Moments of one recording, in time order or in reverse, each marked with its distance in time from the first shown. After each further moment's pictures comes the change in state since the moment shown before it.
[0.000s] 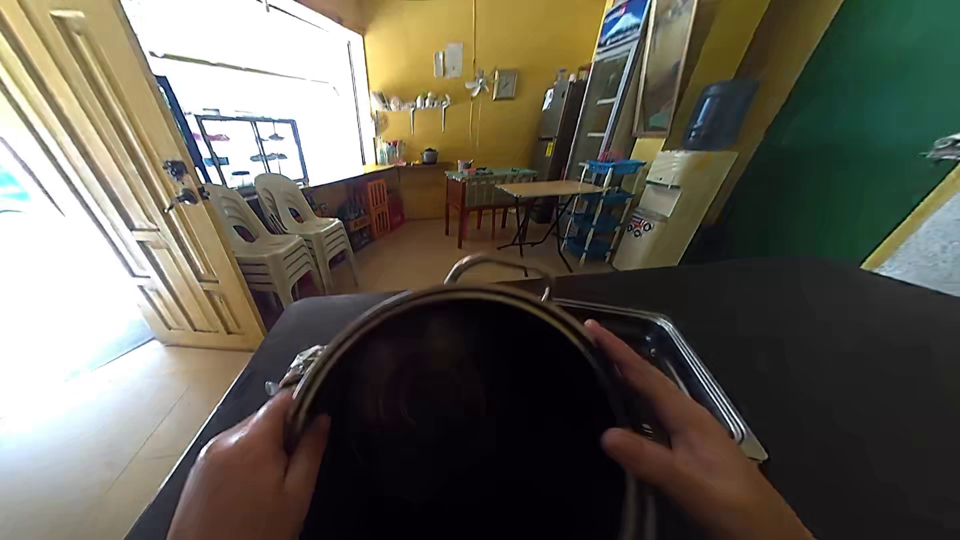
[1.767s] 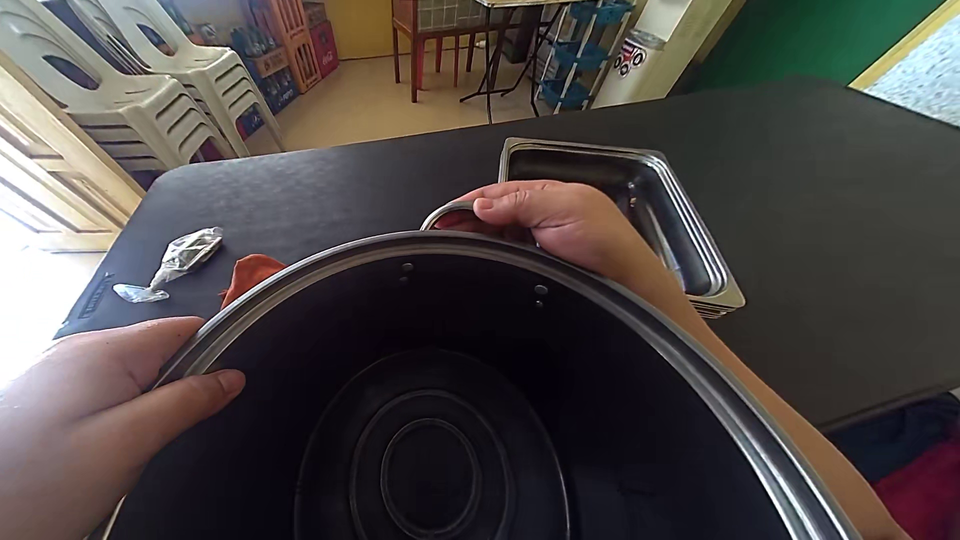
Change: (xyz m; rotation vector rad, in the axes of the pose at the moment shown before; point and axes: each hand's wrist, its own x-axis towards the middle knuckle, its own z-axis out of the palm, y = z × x) left_hand 0.027 0.002 0.036 -0.269 -0.627 -0.128; right_hand 0.073 0.058 0.033 0.776 -0.357 0.597
